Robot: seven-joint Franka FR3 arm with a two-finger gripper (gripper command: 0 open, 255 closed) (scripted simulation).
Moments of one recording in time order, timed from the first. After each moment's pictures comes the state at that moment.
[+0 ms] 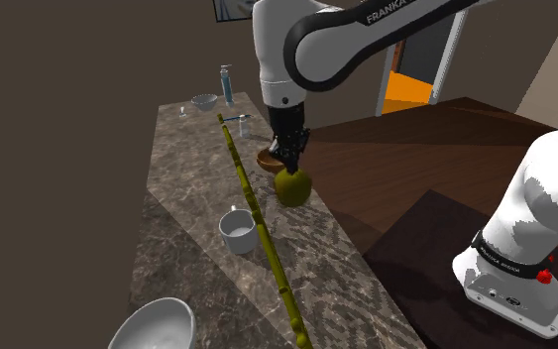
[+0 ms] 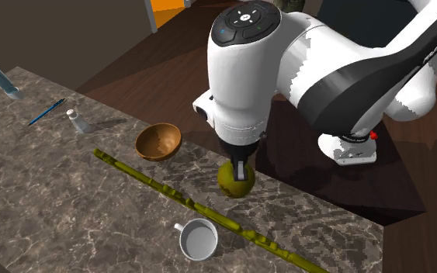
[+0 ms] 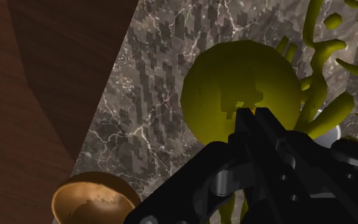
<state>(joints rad) 0.21 -0.07 0.38 -2.09 0.03 1.96 0.47</state>
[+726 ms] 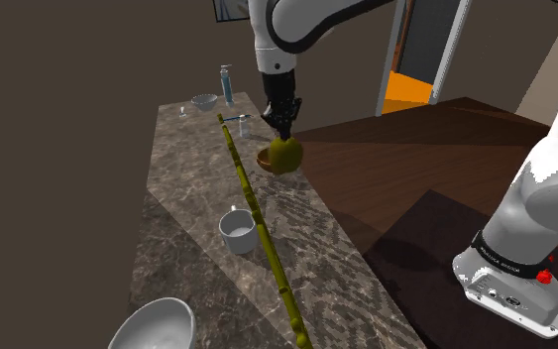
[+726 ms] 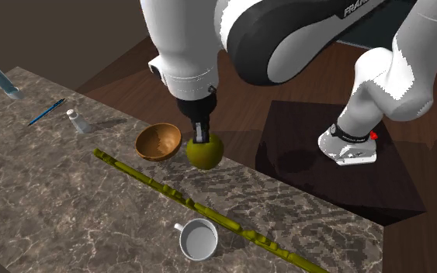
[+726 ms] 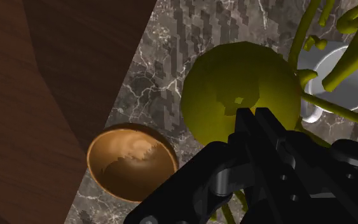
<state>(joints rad) 0.14 0.06 0.31 -1.85 -0.03 1.84 0.34</state>
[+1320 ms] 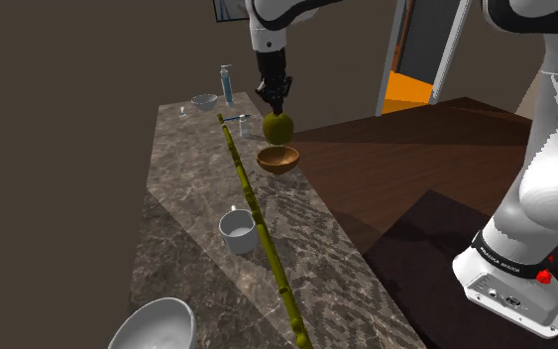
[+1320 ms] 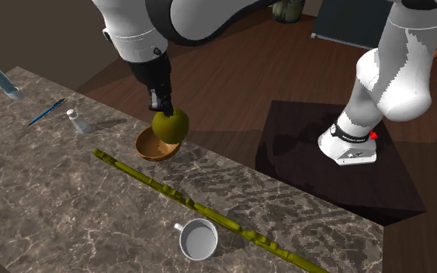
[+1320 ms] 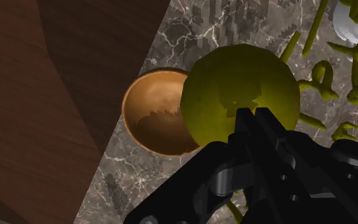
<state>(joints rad) 0.08 0.30 0.25 -1.48 -0.09 1.70 0.23</state>
